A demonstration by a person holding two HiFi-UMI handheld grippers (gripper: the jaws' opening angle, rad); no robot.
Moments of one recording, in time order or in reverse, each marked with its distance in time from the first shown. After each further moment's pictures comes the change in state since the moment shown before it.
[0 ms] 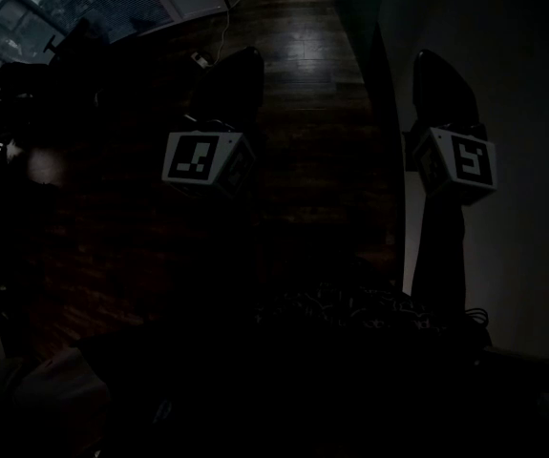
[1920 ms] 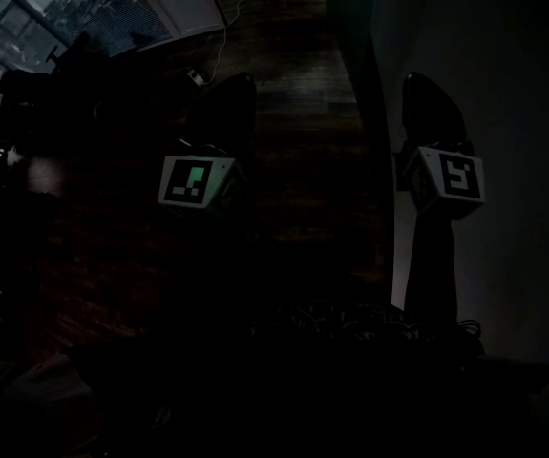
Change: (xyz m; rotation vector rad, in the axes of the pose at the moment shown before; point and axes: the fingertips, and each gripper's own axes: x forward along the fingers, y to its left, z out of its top) left arm 0.018 -0.023 -0.003 0.019 0.005 0.017; right arm 0.000 -0.036 -0.014 0.028 0.024 0.020
